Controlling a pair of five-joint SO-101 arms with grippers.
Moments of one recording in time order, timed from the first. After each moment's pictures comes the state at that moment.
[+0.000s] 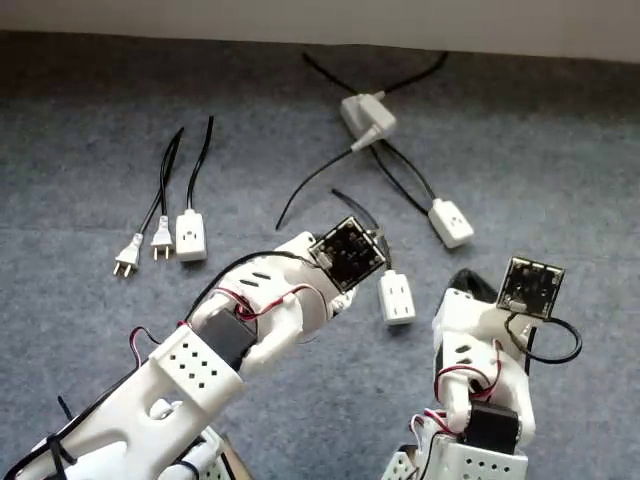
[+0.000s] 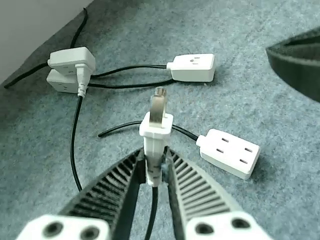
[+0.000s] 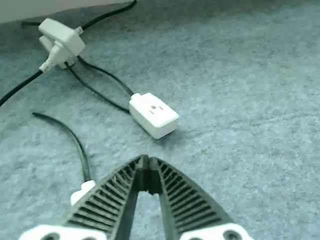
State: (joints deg) left arm 34.9 -47.2 59.3 29.7 -14.2; right arm 3.9 -103.9 87.0 53.7 -3.2
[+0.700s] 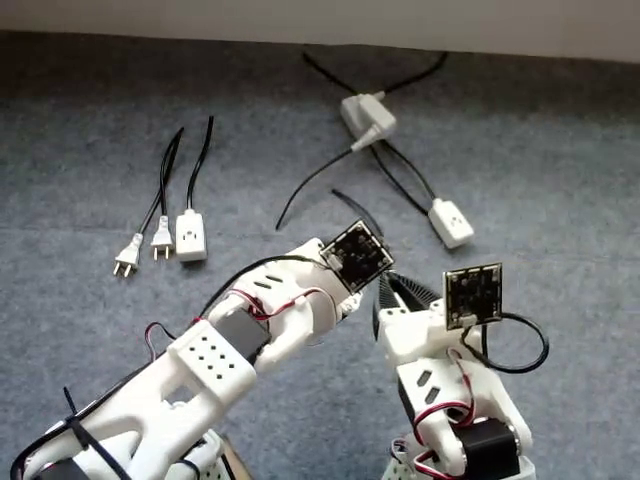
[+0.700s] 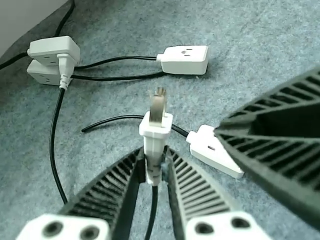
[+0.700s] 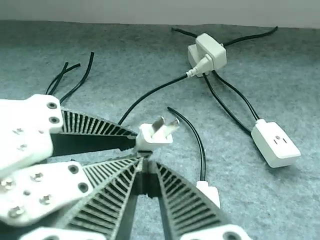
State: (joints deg) left arm 36.3 -41.2 61.5 23.1 -12.6; right arm -21.5 -104.7 74.9 61.4 -5.6
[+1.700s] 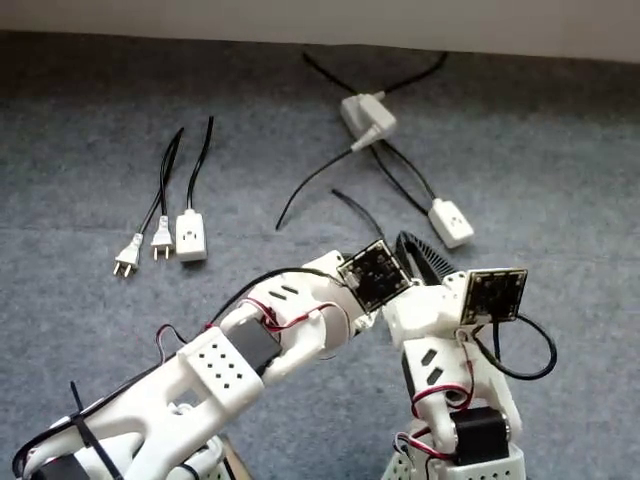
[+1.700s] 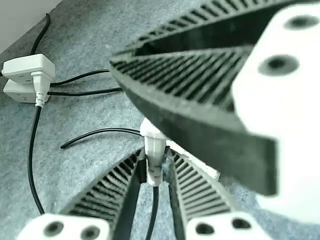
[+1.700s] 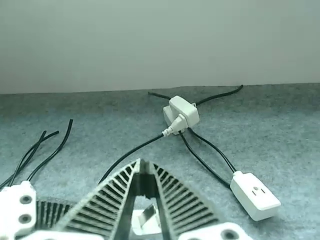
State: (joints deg) left arm 41.6 -40.7 61.5 22.0 -12.6; right arm -15.6 -104.5 83.3 40.2 -5.7
